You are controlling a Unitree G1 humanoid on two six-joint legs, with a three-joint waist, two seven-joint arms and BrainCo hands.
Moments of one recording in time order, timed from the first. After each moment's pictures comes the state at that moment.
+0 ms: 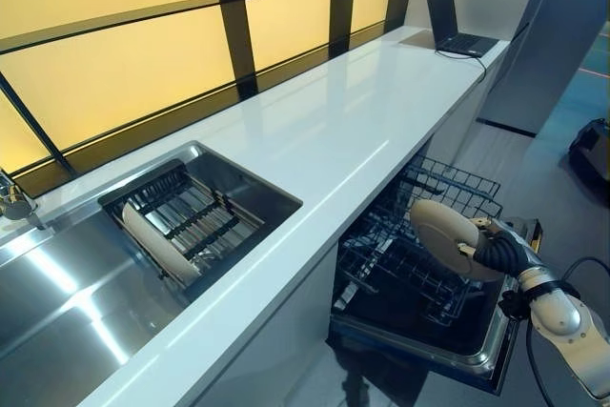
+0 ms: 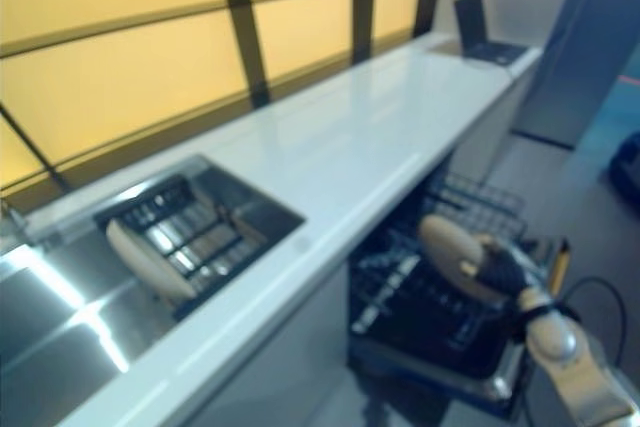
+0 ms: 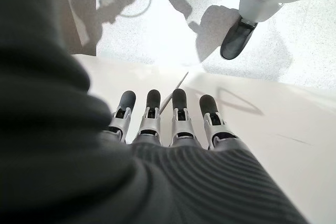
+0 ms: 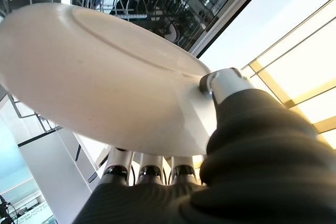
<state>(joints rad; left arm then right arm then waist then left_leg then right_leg) -0.12 0.27 -0.37 1.13 0.10 -0.07 -0.03 -0.10 -0.90 0.02 -0.08 -0.08 0.06 -0.11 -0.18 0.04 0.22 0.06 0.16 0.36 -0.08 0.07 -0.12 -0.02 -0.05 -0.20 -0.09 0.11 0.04</state>
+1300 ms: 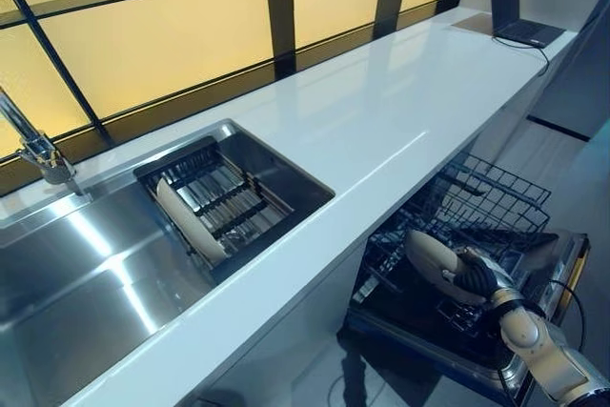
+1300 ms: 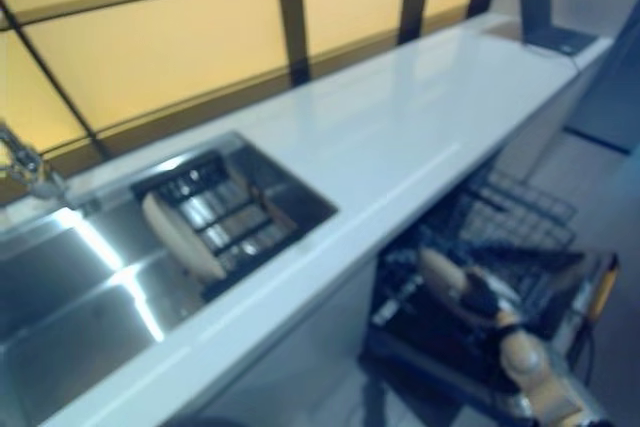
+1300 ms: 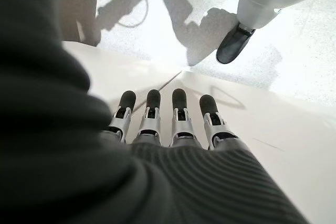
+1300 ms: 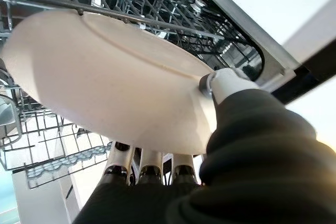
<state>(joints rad) -0.14 0.29 -0.37 1.08 0.11 -0.06 -0.05 -0.20 -0.79 0.17 0.21 -0.24 0.02 -0.14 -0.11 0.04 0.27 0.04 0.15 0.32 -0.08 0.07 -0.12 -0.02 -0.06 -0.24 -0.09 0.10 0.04</state>
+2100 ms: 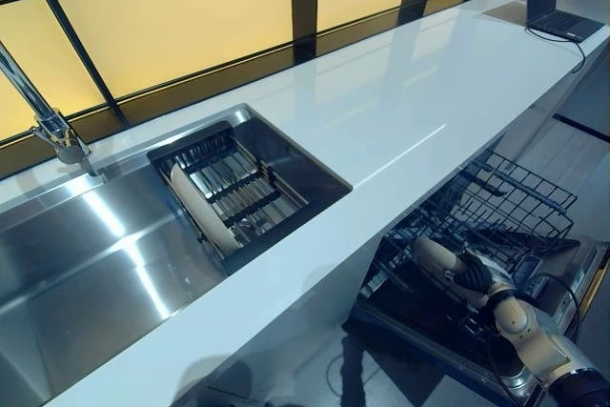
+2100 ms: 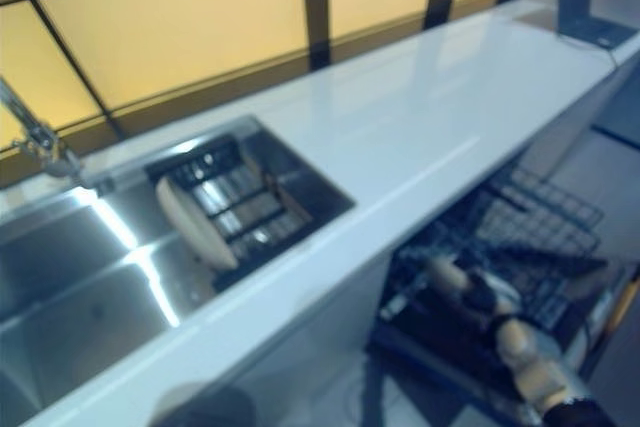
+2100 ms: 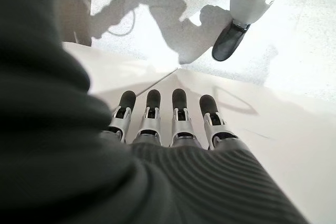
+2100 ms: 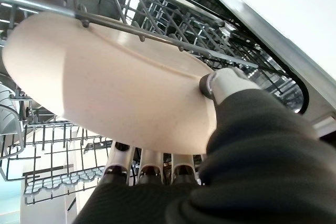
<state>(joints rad) -0.16 0.32 -0.39 1.04 0.14 -0.05 -0.07 -0.33 -0.76 0.23 0.36 -0.29 0.11 -0.08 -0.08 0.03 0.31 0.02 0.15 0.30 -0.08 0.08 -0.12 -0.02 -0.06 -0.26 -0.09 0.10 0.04</state>
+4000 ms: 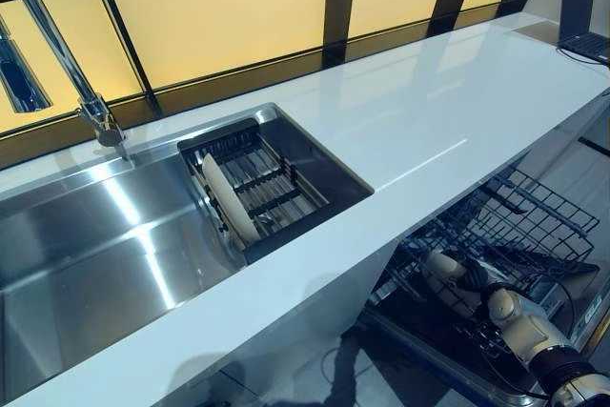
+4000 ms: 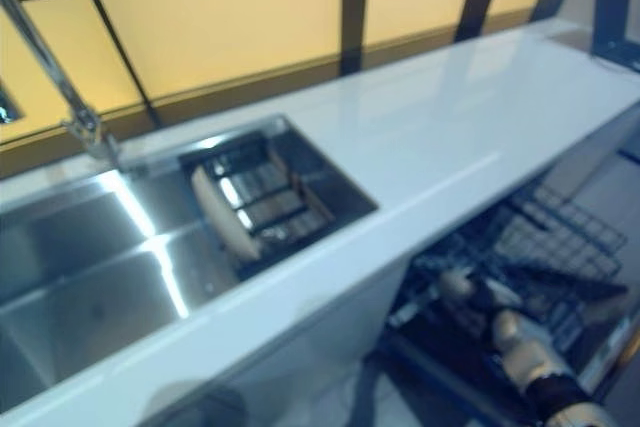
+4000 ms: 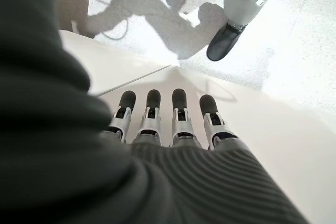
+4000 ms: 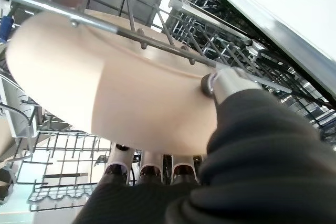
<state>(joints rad) -0.17 0.36 -0.39 1.02 0.14 -0.03 -0.09 -0.47 -0.71 0.29 0.62 -0.33 0.24 0.00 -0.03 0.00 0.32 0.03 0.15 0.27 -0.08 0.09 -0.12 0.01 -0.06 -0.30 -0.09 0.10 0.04</state>
